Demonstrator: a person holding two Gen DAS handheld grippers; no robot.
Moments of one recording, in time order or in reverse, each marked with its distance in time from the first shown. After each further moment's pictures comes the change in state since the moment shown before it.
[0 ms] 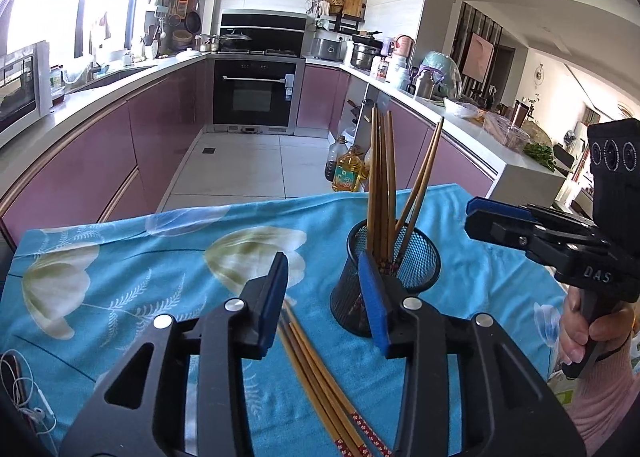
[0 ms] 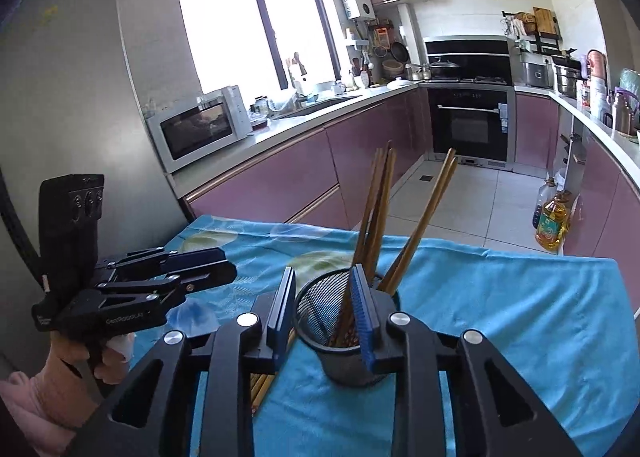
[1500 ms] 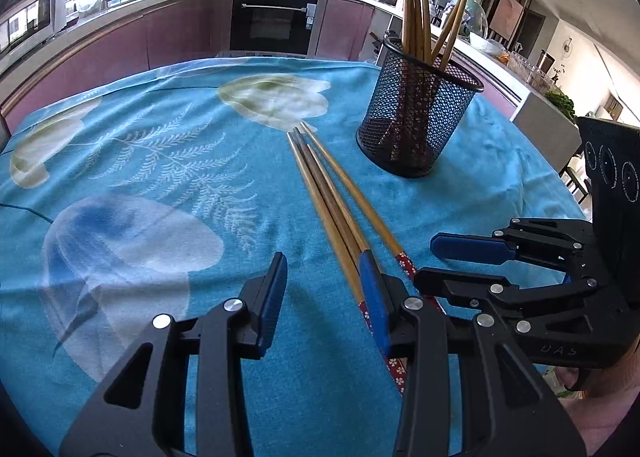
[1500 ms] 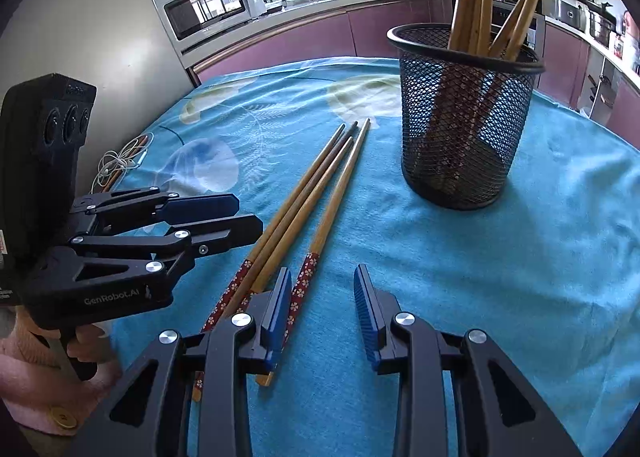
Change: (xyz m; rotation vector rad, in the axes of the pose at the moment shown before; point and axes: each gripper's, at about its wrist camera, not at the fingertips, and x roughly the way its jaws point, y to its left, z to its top) left arm 0.022 0.009 -0.125 -0.071 0.244 0.042; right arm 0.076 0.050 -0.111 0.000 0.341 -0.015
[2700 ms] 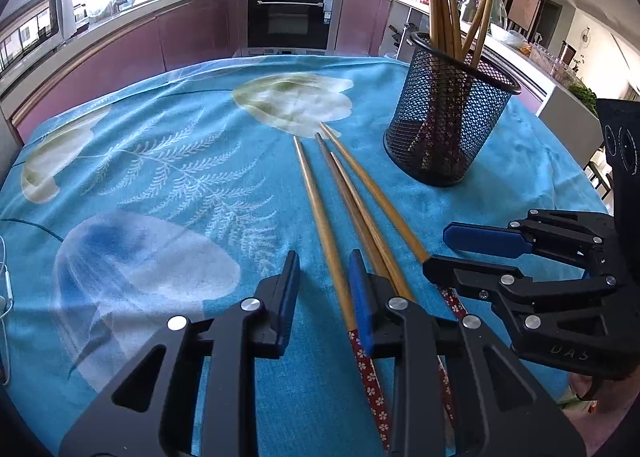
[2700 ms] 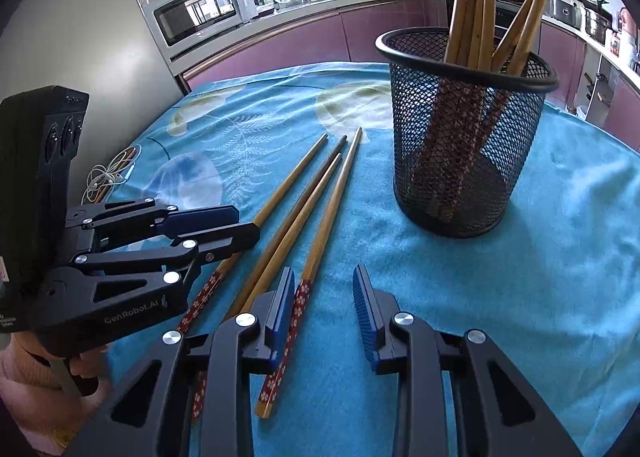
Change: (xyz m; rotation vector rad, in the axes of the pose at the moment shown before) left arm 0.017 0.005 0.013 0.006 0.019 0.096; right arm 0.016 -0.005 0.022 0.013 -0.004 -0.020
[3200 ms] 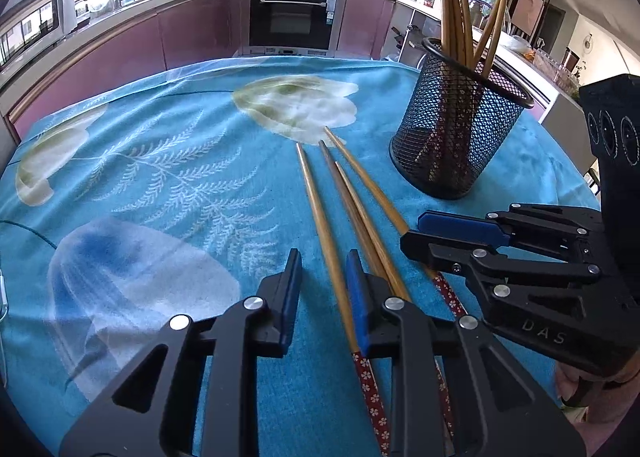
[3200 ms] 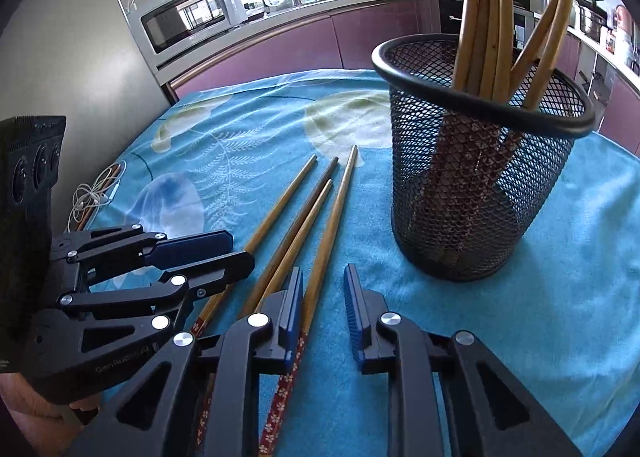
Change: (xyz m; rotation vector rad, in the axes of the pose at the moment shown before) left arm 0.008 0.004 0.007 -0.022 -0.001 -0.006; right arm 0.017 -0.006 0.018 0.035 -0.014 -0.012
